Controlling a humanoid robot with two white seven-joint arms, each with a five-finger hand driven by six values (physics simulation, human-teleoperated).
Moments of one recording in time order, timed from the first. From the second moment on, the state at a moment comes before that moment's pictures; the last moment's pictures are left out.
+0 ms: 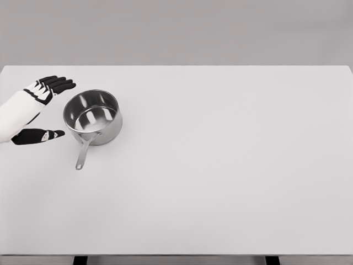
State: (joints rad) left arm 0.01 0.70 0.06 -1.72 -0.34 -0.61 -0.19; right arm 0.06 0.00 -0.08 0.05 -0.27 -0.07 0.21
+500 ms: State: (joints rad) left arm -0.20 0.70 -0.10 -1.72 -0.34 -0.61 -0.23; right arm 0.06 0.00 -0.08 0.05 -0.27 -0.07 0.21
